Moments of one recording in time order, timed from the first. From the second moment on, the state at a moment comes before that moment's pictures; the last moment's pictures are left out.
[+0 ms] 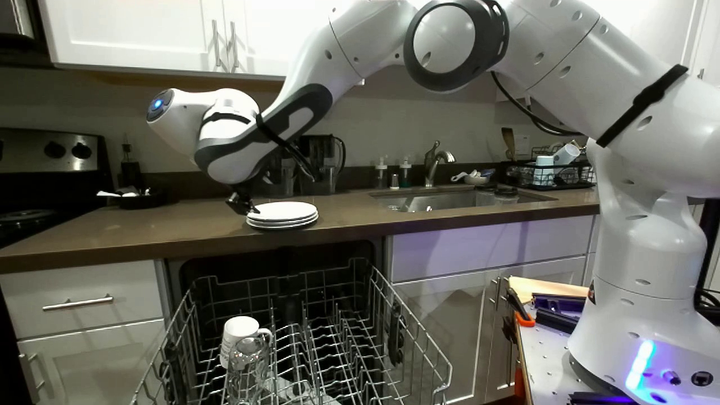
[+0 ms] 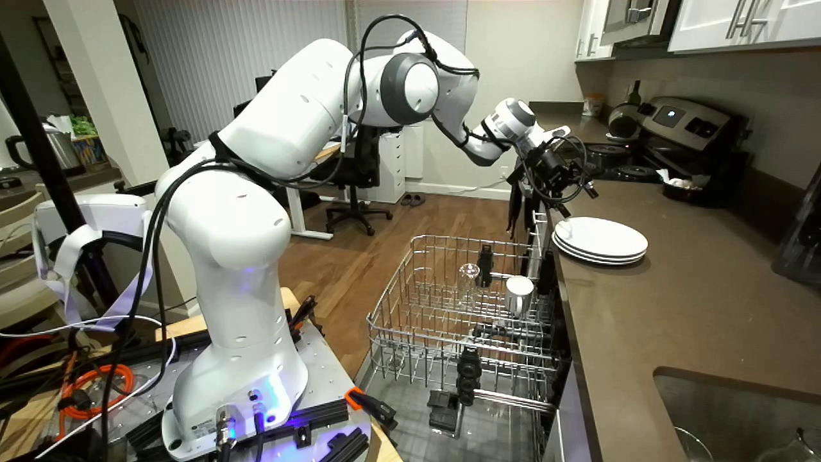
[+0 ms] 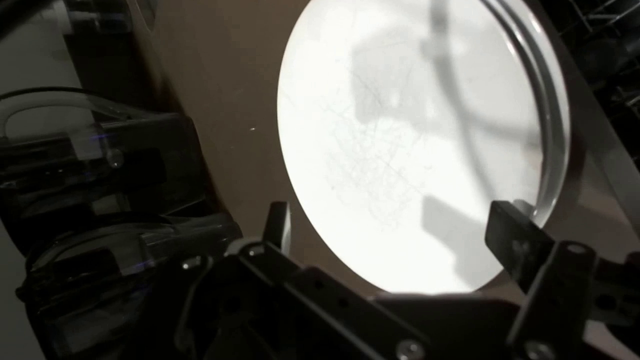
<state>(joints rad) 0.20 0.89 -0.15 -1.12 -0.84 1.85 0.44</state>
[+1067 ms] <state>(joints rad) 0.23 0.88 -0.14 -1.18 -0.84 1.85 0.44</state>
